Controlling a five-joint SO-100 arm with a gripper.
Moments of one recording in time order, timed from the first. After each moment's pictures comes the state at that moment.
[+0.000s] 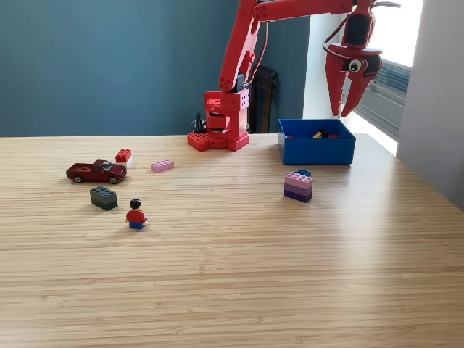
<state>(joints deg) -56.3 76.4 61.7 99.2 26.4</state>
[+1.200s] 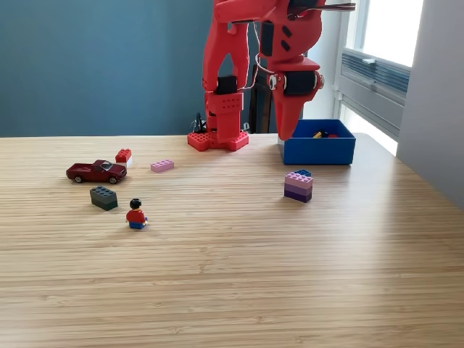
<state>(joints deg) -21.8 76.4 64.2 96.2 17.0</state>
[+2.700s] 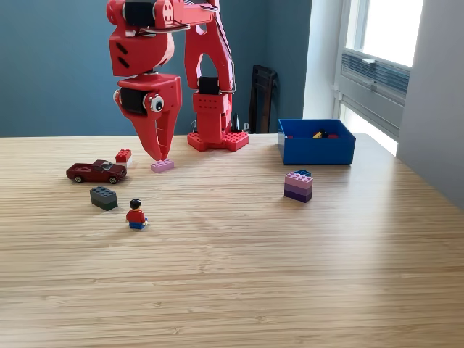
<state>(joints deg) 22.6 75.8 73.6 86.4 19.5</state>
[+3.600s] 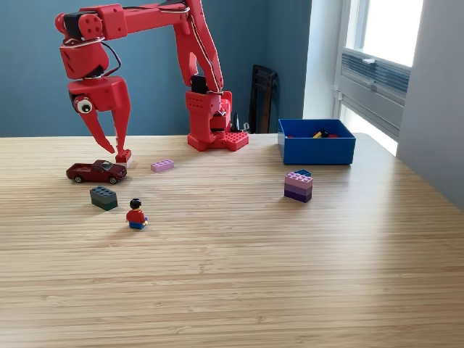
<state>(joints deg) 47.1 75.8 76.6 86.4 22.8</state>
